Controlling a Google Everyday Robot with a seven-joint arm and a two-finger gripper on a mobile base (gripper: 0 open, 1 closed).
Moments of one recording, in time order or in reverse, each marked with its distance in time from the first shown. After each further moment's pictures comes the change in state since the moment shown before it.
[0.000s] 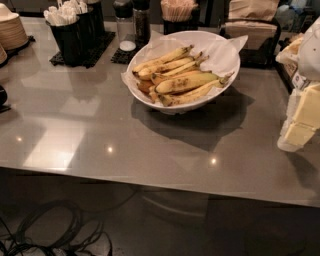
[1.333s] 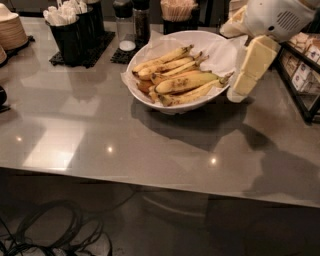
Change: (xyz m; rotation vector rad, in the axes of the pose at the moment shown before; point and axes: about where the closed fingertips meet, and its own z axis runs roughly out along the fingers) arm -0.095 -0.061 0.015 -0.120 -0.268 -0.114
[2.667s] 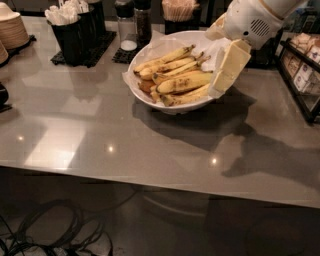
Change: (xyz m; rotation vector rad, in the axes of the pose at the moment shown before) arm -0.019 -0.028 0.038 -0.023 -0.074 0.002
